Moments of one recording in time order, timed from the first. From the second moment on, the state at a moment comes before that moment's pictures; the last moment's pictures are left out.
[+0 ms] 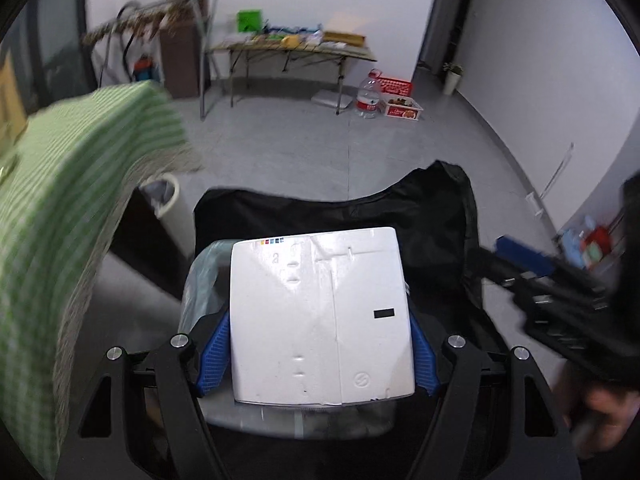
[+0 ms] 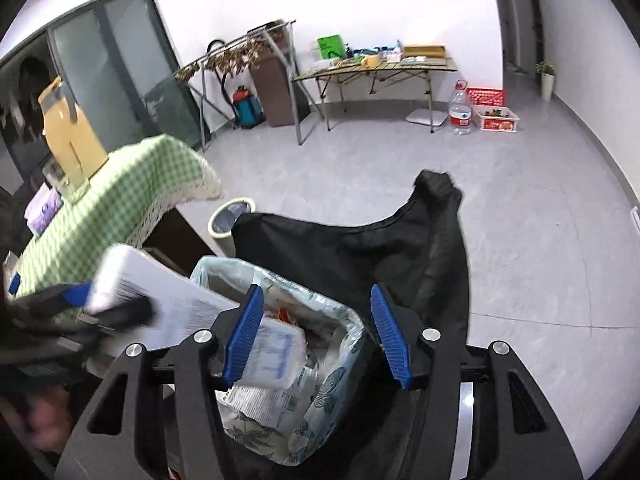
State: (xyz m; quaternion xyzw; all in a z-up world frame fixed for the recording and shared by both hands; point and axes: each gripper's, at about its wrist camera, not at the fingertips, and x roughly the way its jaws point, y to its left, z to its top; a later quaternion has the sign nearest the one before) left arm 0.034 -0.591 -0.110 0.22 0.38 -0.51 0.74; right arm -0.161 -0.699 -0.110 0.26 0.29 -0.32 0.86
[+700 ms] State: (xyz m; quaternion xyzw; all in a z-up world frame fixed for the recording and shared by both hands) left arm 0.046 -0.595 -0.174 0.18 0.48 -0.54 0.66; right arm -0.149 -0.689 -0.113 0.25 0.32 -0.32 0.86
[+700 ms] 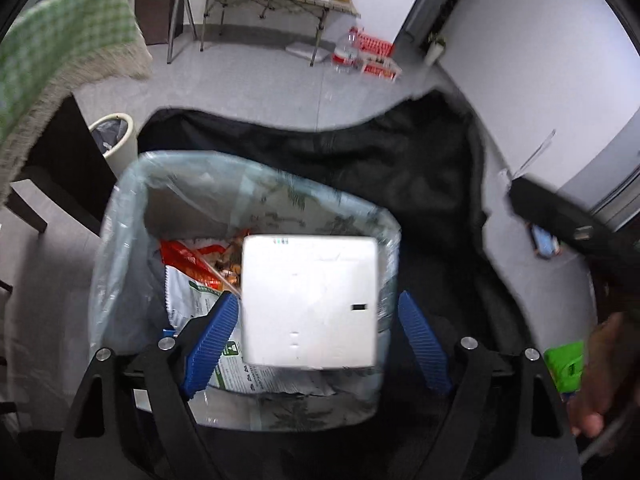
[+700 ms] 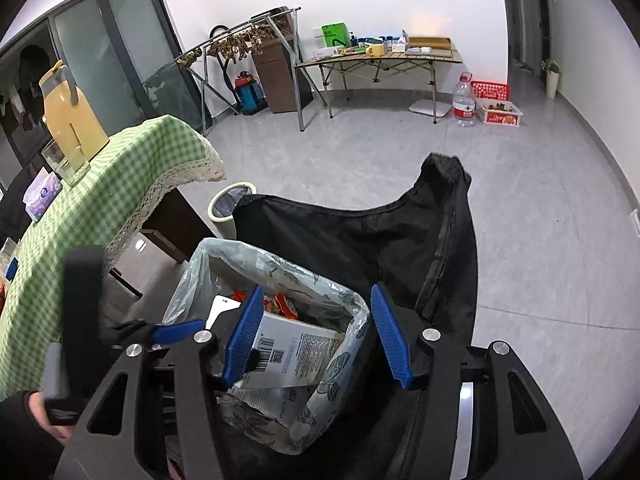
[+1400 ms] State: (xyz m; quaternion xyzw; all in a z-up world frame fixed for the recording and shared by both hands) left arm 0.111 -0.354 0.040 0.03 0.28 -0.47 0.83; right arm -0.058 -0.589 -0.004 0.11 0.28 -0.25 0.92
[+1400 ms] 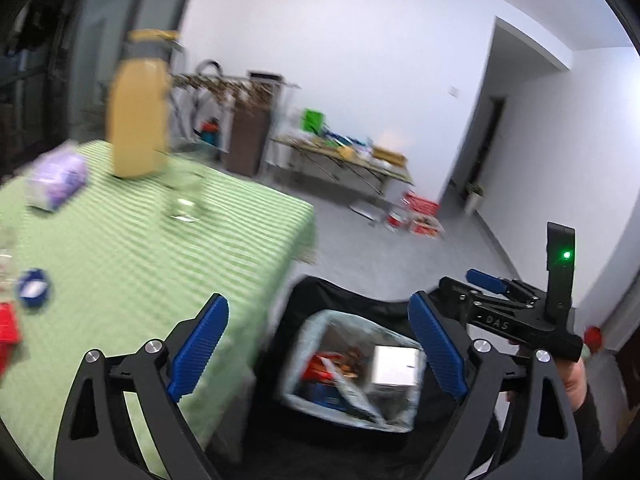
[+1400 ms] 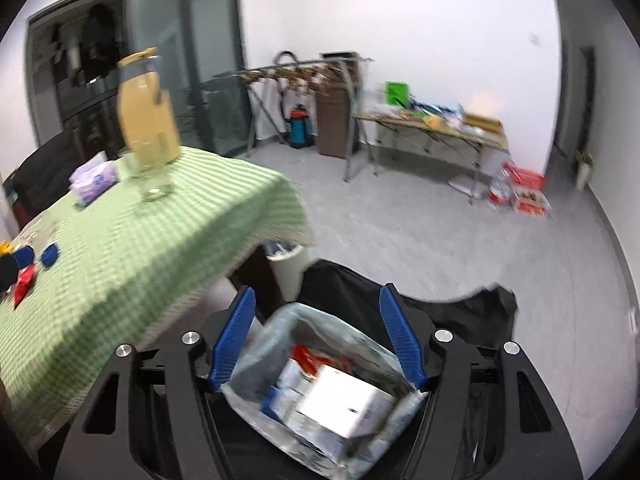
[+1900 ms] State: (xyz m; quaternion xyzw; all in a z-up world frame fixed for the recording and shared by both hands) left arm 0.158 -0.180 0.085 0.00 0.21 -0.29 0.93; right arm 0.043 -0.449 0.039 -0.01 0.27 -0.12 0.96
